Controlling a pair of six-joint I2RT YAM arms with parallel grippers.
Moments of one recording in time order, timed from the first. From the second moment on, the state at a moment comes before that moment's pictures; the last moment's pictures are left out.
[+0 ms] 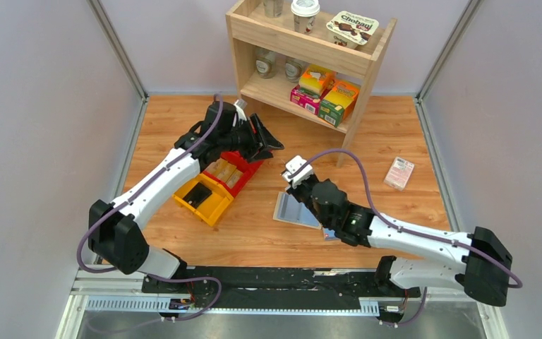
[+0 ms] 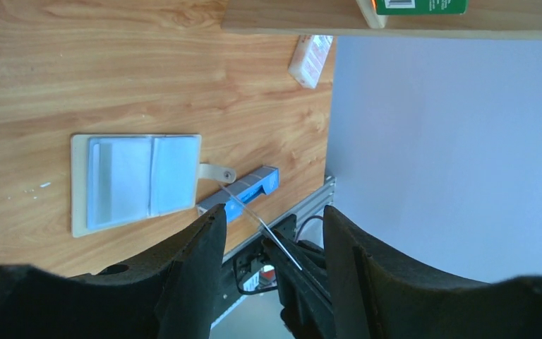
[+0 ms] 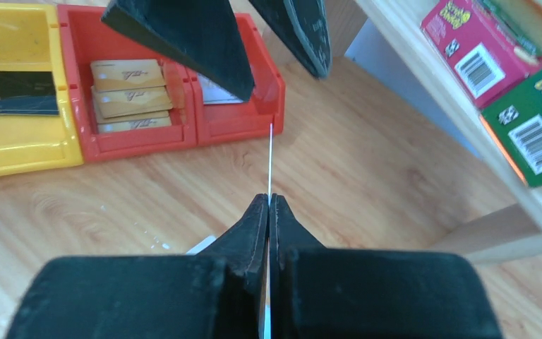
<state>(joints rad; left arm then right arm) -0.53 1.44 1.29 -0.42 0.40 -1.01 1.07 1.08 0.69 0.22 0.50 -0.18</state>
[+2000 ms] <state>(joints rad) -0.29 1.90 1.35 -0.25 -0.12 -0.85 0.81 1.05 0.73 -0.16 0.39 0.36</state>
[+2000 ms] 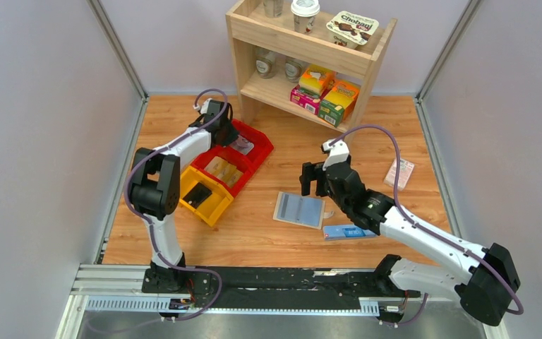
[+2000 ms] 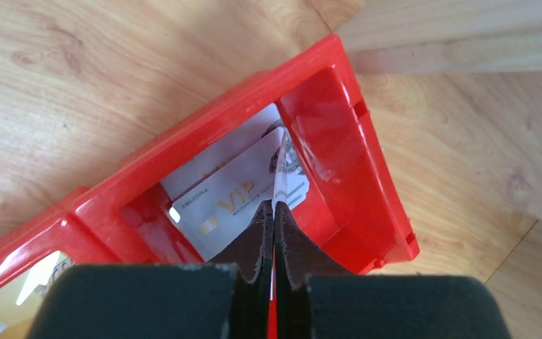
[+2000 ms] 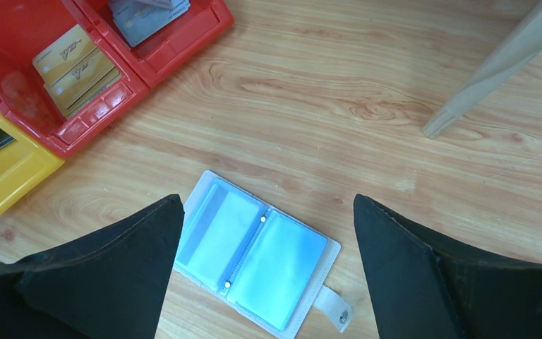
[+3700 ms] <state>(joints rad) -0.58 1.29 1.09 -0.66 -0.10 -0.47 0.86 1.75 1.07 -0.48 0.10 0.45</state>
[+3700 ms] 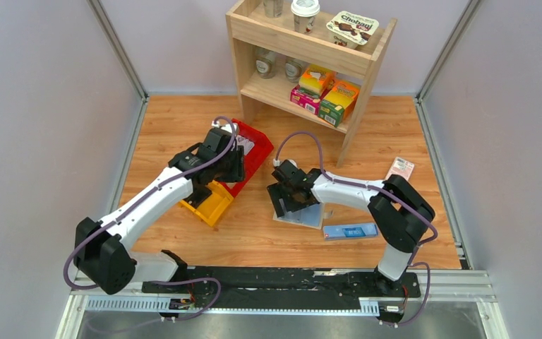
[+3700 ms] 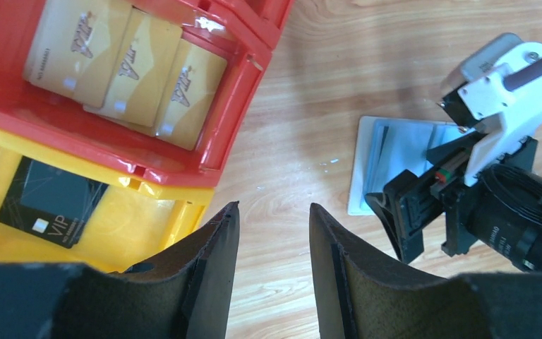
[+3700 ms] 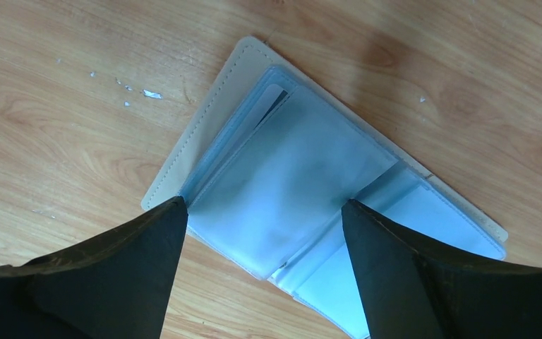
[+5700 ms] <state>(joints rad) -0.73 1.98 1.35 -0.58 0.26 -0.39 0.72 1.40 0.73 -0.32 0.33 0.56</state>
